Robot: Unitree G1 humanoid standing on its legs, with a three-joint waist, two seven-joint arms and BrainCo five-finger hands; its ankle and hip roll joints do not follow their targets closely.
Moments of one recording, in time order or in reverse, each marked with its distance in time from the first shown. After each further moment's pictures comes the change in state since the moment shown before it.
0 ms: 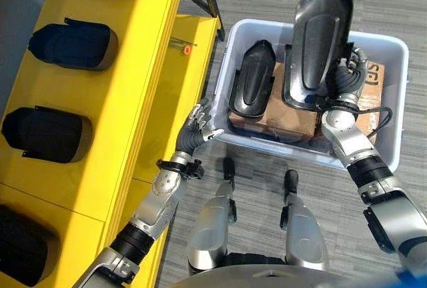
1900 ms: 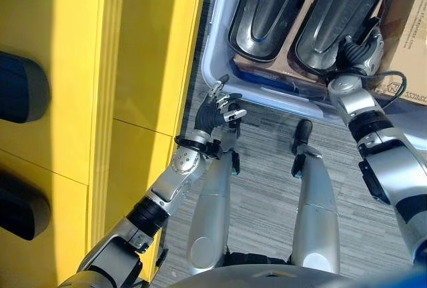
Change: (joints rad) left arm -0.200 -0.048 -0.123 0.030 0.042 0.035 0.080; right arm -0.429 -0.006 0.165 0.612 -0.122 0.318 -0.061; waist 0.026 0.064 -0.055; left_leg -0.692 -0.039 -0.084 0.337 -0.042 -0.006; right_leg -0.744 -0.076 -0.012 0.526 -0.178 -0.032
